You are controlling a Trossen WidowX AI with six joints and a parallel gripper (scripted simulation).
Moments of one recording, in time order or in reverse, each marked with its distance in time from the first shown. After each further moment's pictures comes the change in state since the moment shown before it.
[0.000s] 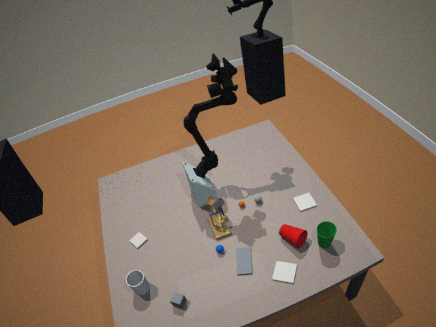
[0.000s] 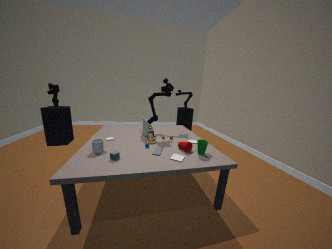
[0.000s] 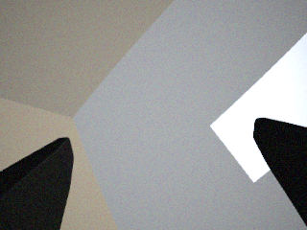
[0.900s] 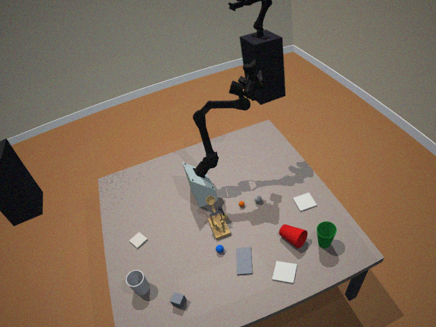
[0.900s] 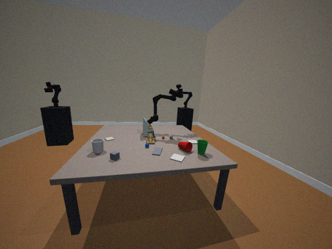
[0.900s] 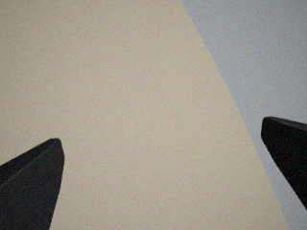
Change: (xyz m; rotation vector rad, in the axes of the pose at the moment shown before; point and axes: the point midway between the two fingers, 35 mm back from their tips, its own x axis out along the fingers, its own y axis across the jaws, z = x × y) arm -0.065 0.168 -0.096 0.267 0.409 0.396
